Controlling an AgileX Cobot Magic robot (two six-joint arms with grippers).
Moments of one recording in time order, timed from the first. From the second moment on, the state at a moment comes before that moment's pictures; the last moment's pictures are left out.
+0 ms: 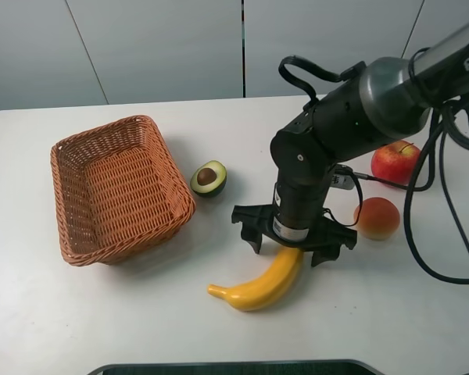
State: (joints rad) left arm 0.01 0.00 -0.51 0.00 1.08 0.00; right arm 0.81 1.97 -0.93 -0.04 0.62 1.14
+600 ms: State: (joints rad) left arm 0.01 0.00 -0.51 0.00 1.08 0.00; right arm 0.81 1.98 -0.94 -0.04 0.61 1.15
